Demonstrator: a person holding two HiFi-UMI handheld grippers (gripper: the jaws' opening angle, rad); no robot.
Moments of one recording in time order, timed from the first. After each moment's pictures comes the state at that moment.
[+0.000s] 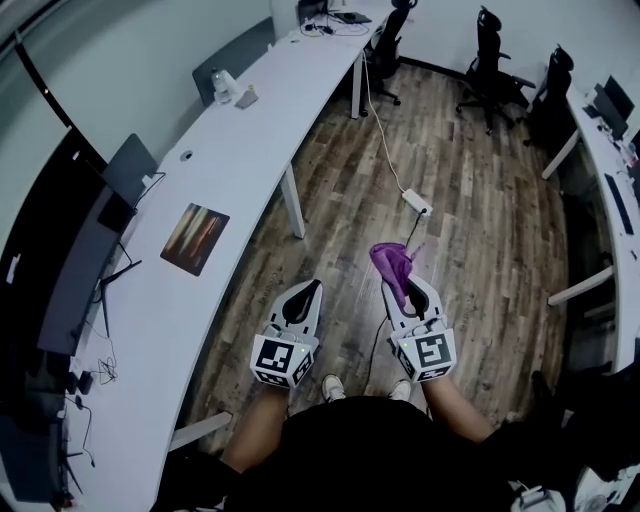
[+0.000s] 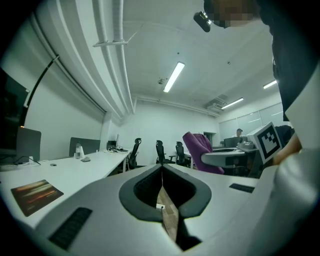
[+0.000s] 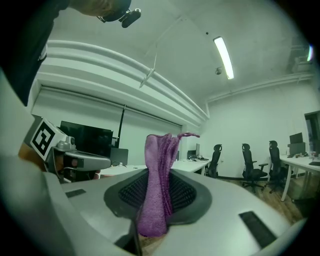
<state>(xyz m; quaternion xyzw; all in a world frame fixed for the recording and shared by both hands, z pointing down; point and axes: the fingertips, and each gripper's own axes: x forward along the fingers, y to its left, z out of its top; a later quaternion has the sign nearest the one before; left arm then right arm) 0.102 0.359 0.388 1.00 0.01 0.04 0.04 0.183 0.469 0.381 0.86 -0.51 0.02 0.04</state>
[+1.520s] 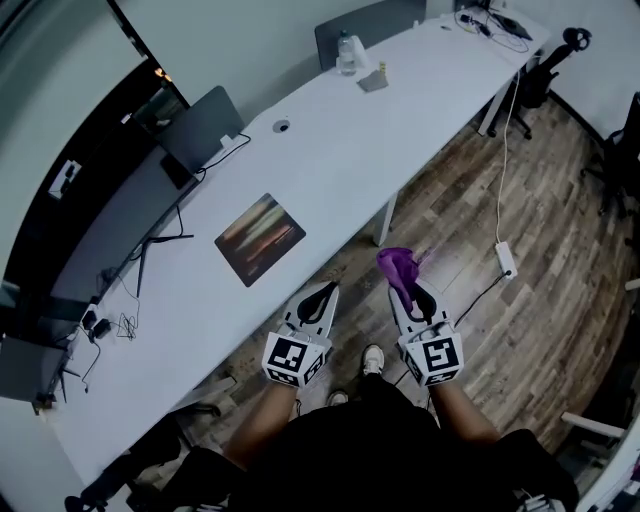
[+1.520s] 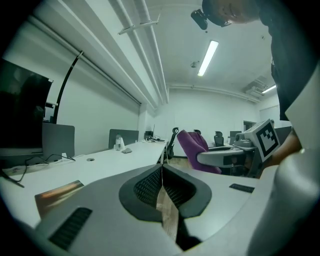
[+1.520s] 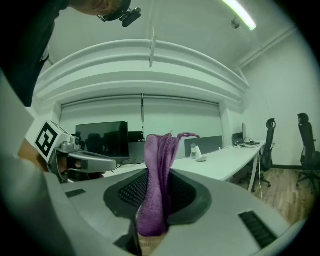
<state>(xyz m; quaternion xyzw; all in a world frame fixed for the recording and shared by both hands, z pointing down) 0.181 0.127 0.436 0.97 -0.19 0.10 0.06 0.284 0.183 0.435 0.71 -0.70 0.08 0.03</state>
